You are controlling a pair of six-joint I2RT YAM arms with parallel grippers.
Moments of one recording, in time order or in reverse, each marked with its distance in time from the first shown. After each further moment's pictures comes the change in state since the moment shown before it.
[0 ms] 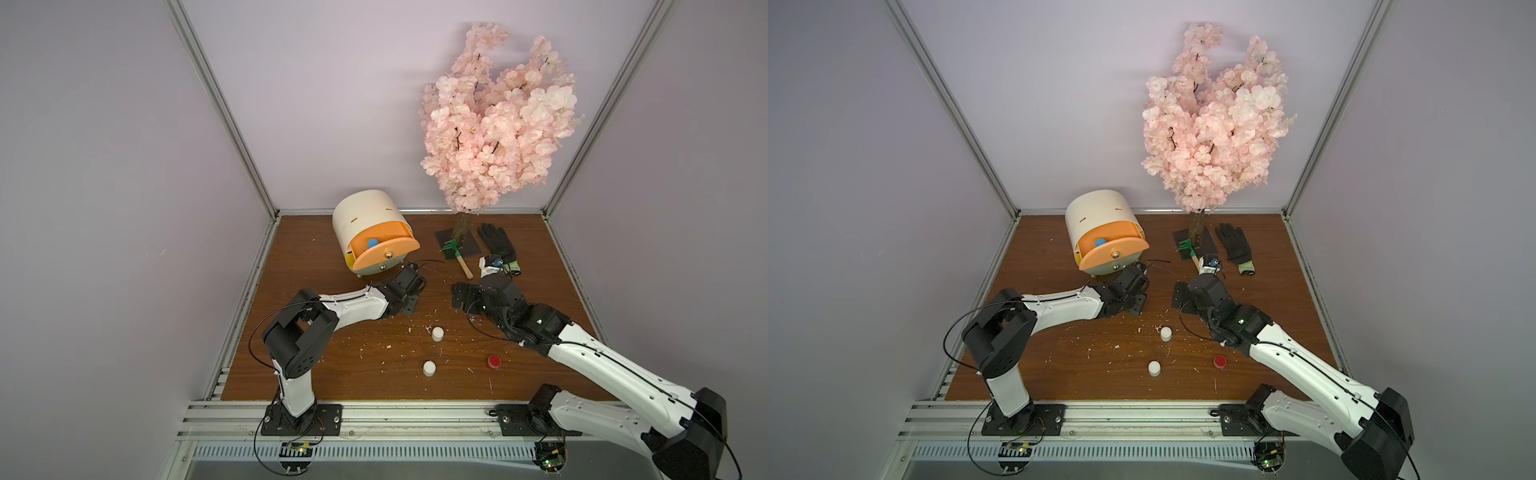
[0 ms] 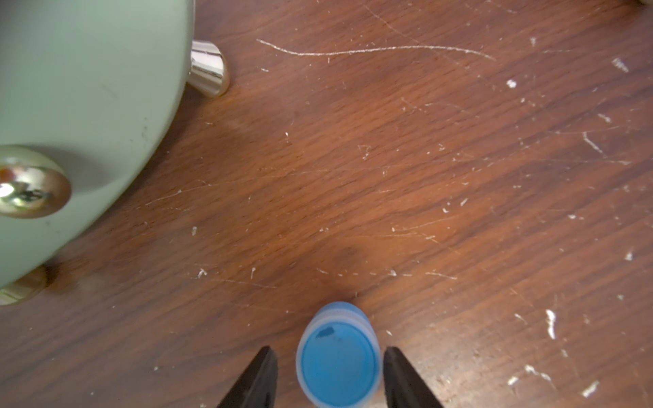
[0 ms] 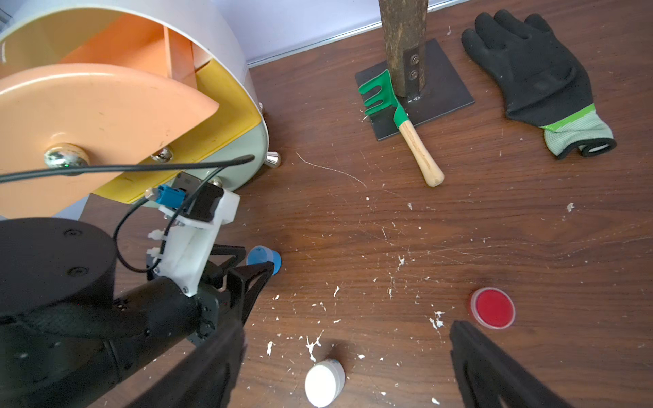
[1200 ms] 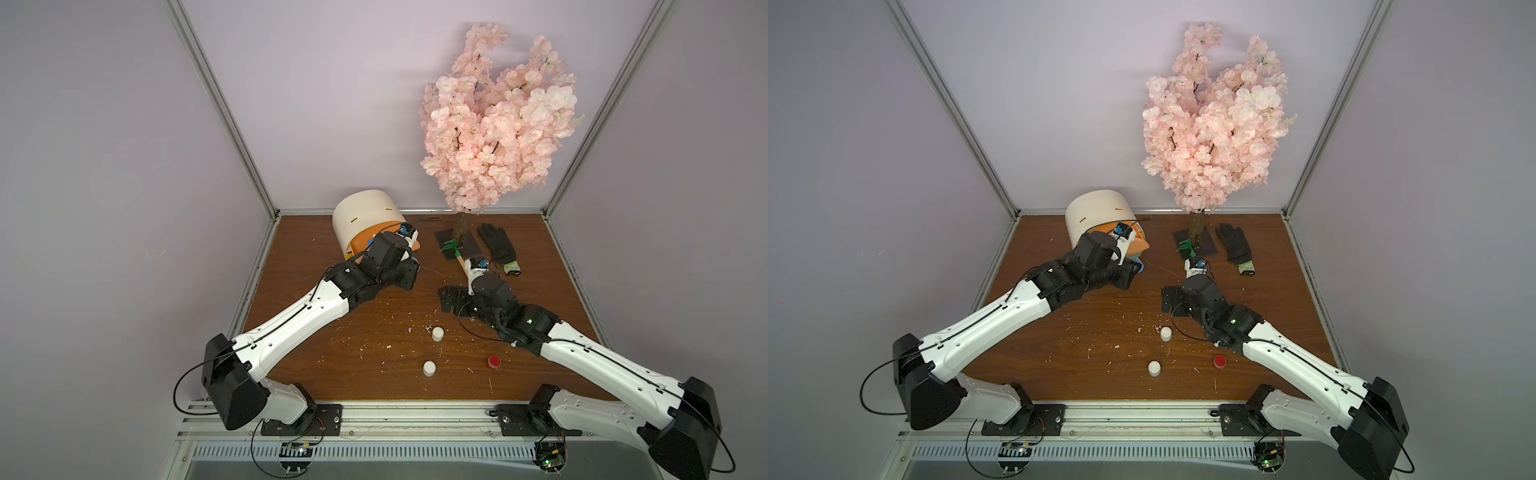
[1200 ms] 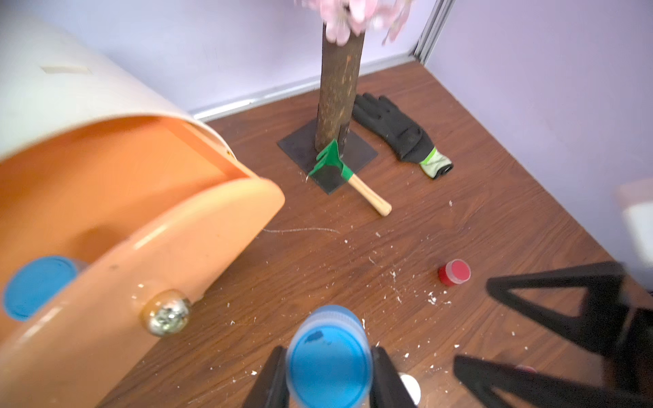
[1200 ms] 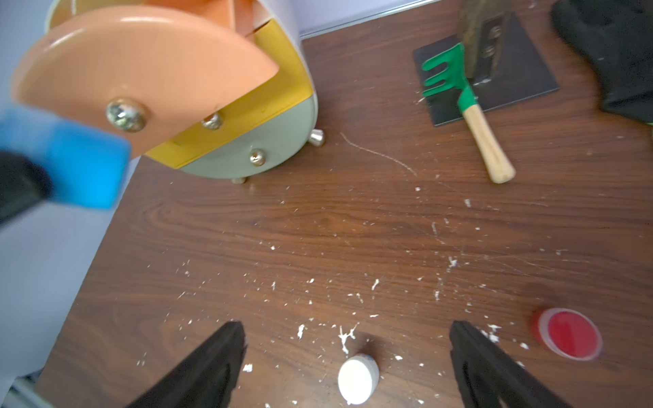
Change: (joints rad) left arm 0.000 -0.398 0.299 -0.309 0.139 0.043; right arm 0.045 0.066 -0.026 0.137 -0.154 -0.065
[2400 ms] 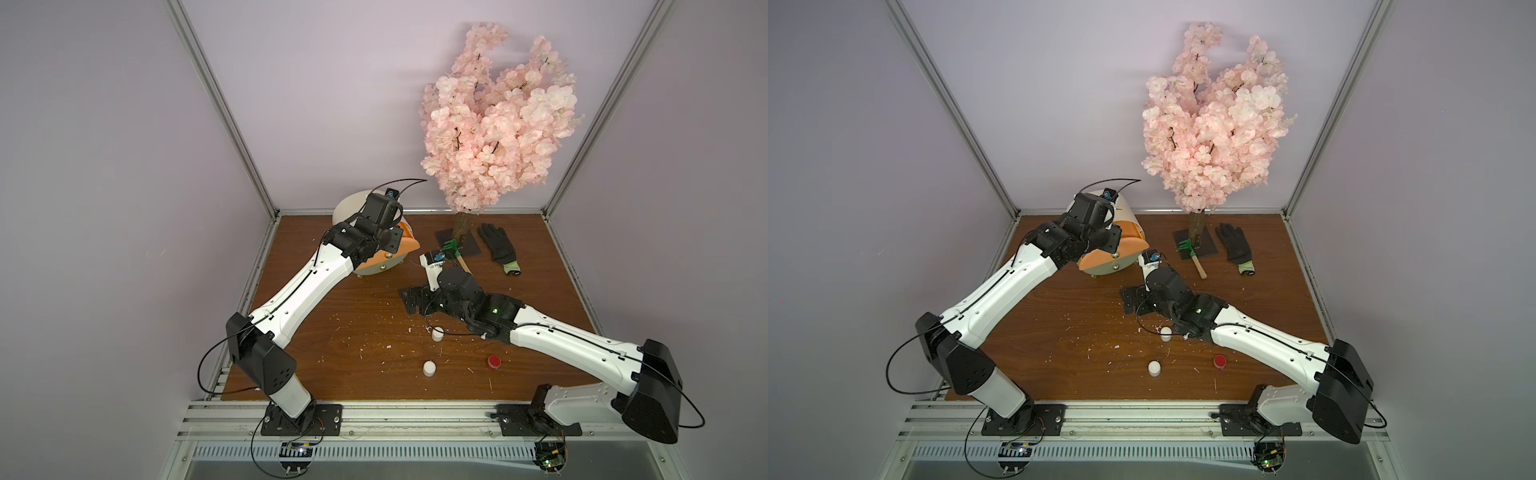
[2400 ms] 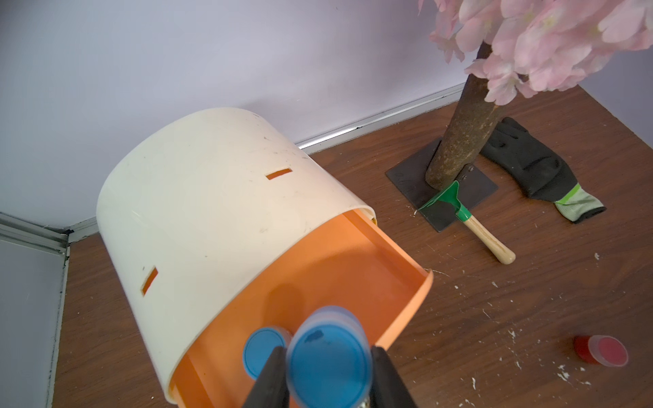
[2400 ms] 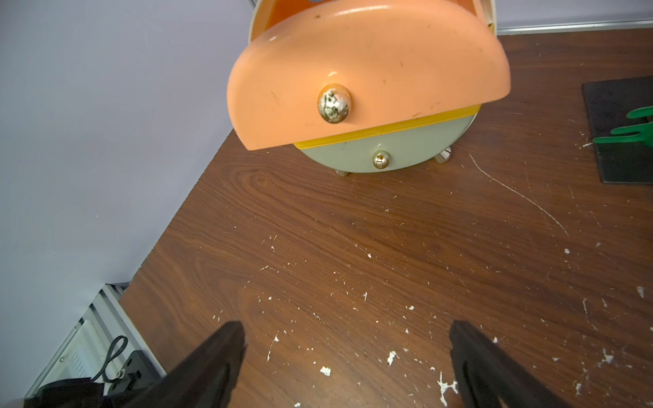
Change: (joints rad) left arm 0.184 0.228 0.349 -0.209 -0.146 0.119; right arm 0.142 0.215 0.195 0.112 -0.051 -0.093
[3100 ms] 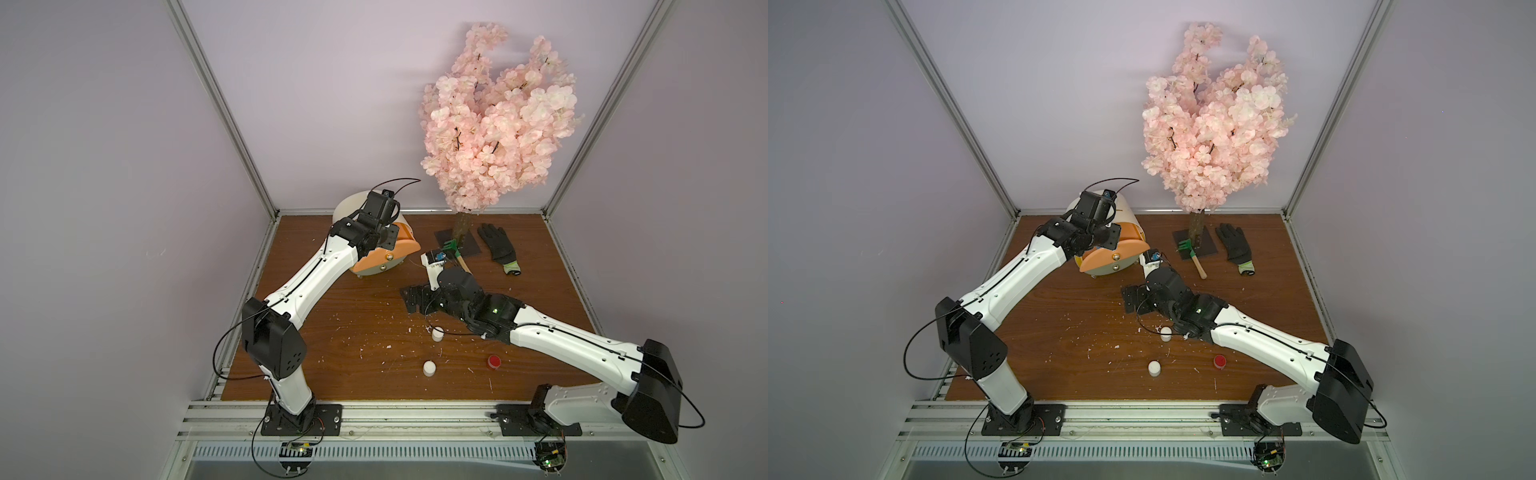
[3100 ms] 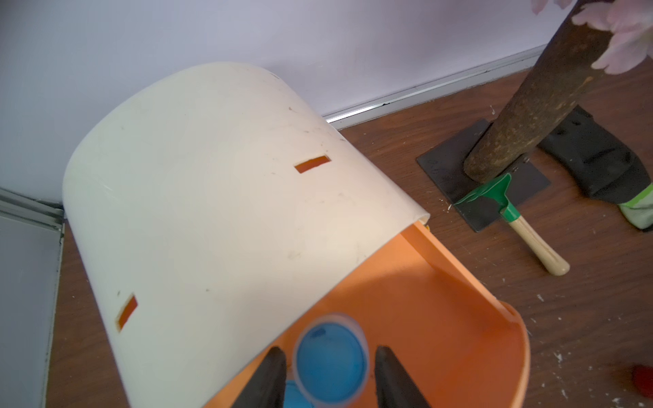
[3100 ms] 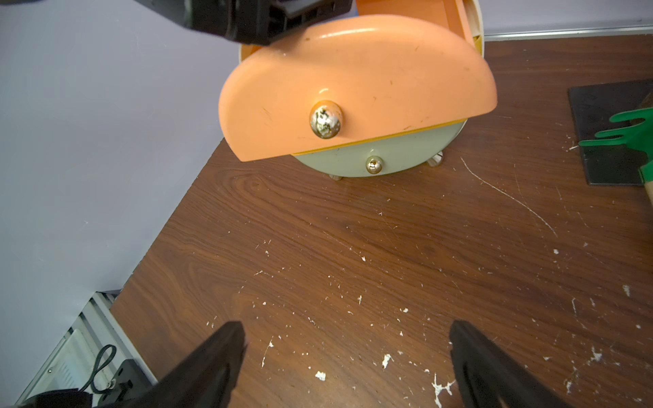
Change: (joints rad) left arm 0.052 0.093 0.005 0.026 0.010 0.004; right arm 0.000 0.000 0.000 0.000 0.024 0.000
